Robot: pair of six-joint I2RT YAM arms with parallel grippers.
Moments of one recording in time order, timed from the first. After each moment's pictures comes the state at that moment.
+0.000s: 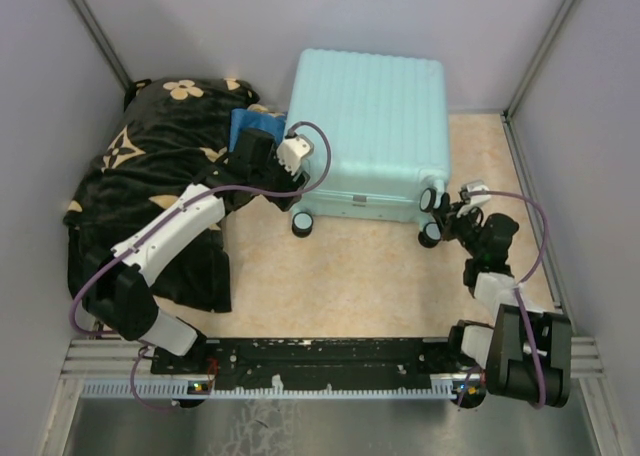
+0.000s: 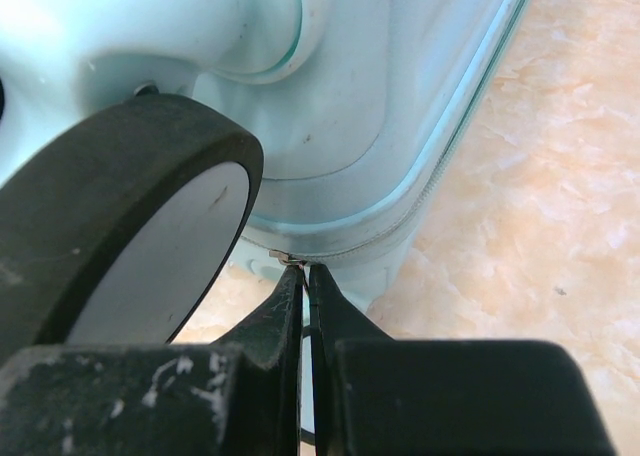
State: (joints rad) left arm -0.55 1.51 1.30 -0.49 0.09 0.29; right arm -0.20 1.11 0.25 0.67 -0.59 0.00
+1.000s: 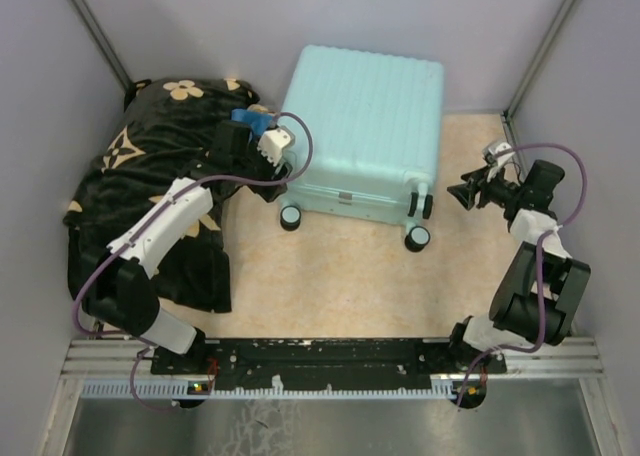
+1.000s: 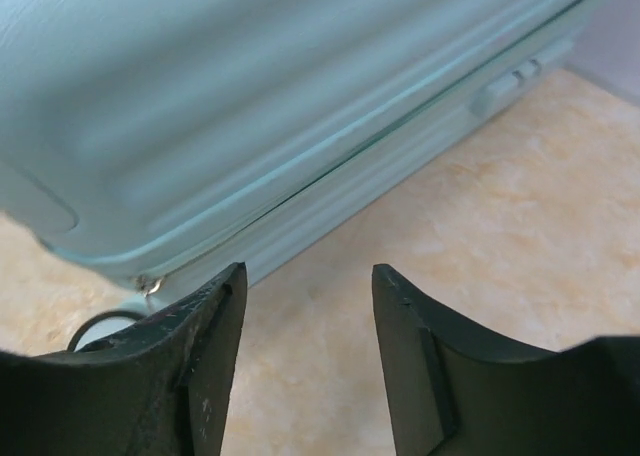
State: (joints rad) left arm -0.42 1.52 1.30 -0.47 0.20 0.37; right arm -0.44 1.44 0.82 0.14 -1.06 -0.46
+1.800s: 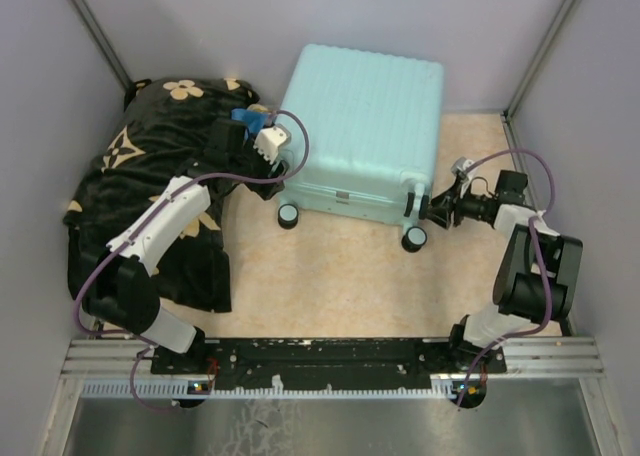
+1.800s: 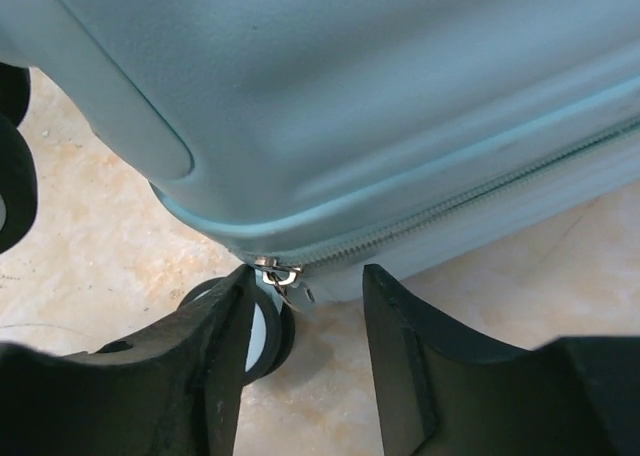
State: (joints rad) left arm -0.37 1.53 1.30 -0.45 0.24 0.39; right arm -0.31 1.56 0.83 -0.20 -1.22 -0.74
